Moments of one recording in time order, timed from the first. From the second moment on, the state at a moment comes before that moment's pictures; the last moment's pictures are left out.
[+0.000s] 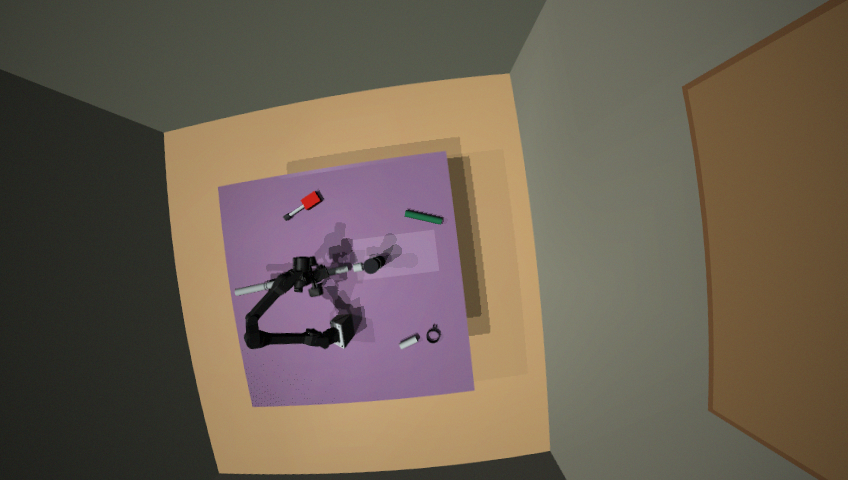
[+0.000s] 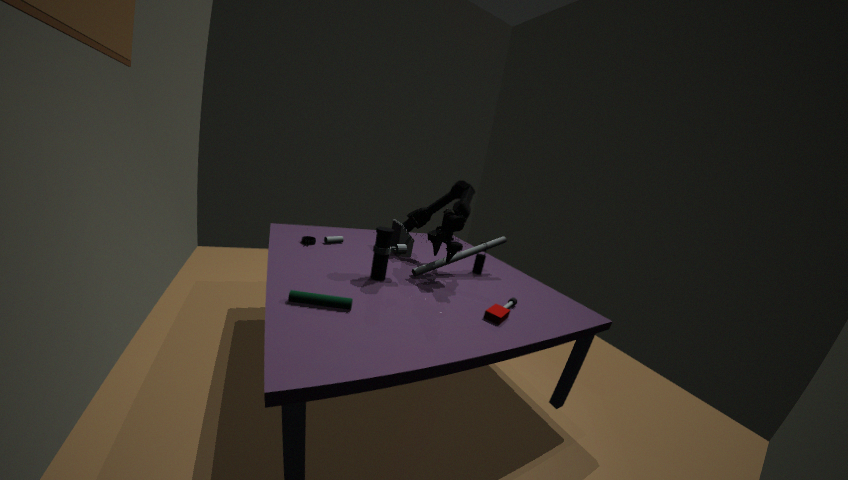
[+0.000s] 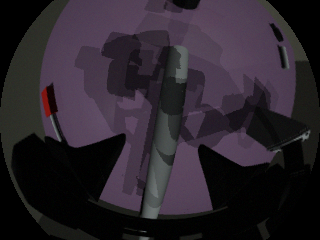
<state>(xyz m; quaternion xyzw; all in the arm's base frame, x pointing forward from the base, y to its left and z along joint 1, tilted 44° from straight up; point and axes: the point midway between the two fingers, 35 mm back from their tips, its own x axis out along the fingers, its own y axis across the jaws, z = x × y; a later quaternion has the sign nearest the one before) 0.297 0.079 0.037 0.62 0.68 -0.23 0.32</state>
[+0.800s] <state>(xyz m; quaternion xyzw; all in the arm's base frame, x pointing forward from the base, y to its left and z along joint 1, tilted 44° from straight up) 0.295 0.107 0.010 0.62 0.68 -0.23 0.32</state>
